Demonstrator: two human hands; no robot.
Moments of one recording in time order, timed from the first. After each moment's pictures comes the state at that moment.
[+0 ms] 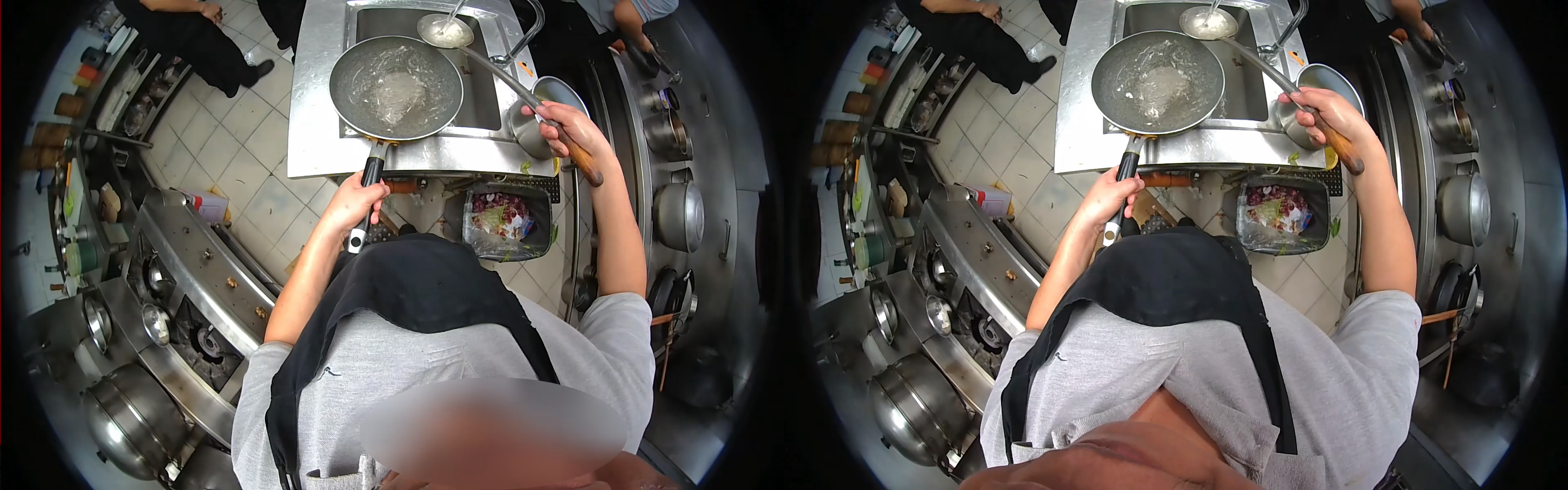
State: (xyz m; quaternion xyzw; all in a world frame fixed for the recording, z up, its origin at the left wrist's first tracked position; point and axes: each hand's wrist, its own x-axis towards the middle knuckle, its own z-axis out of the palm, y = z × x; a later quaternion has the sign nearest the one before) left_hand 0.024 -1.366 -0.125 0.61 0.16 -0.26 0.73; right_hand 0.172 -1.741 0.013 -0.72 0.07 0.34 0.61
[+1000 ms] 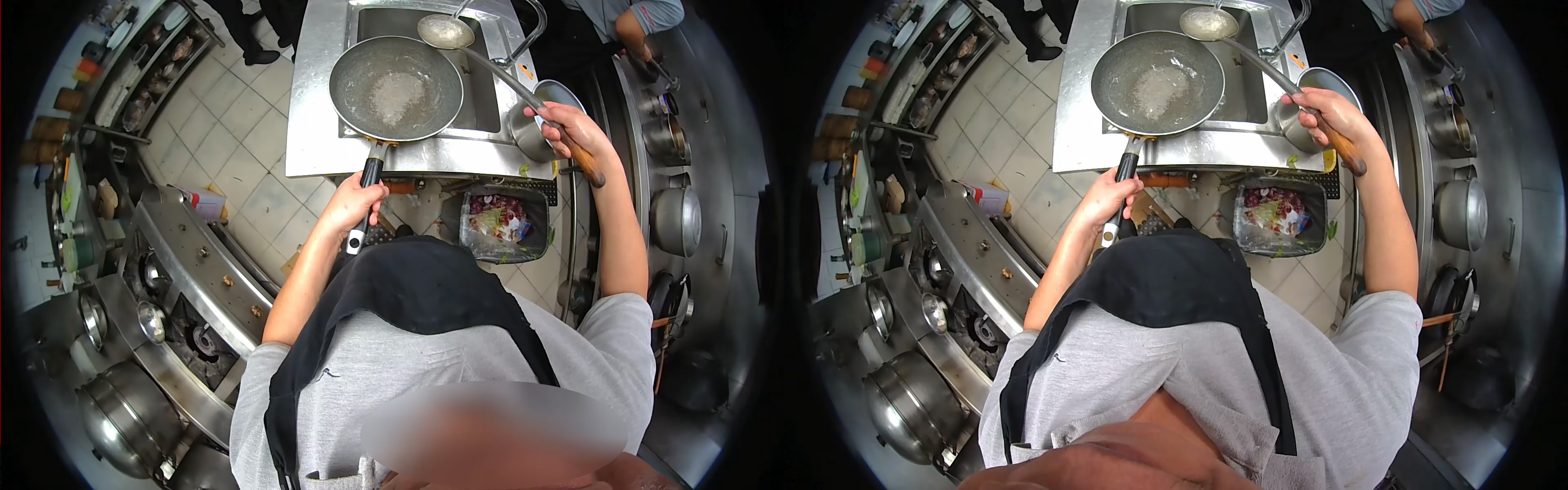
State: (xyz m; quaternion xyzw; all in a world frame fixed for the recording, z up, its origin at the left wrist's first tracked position) left_hand 0.023 -1.367 -0.125 0.61 0.16 -0.25 0.73; right_hand 0.184 -1.748 0.011 -0.73 0.07 0.35 0.59
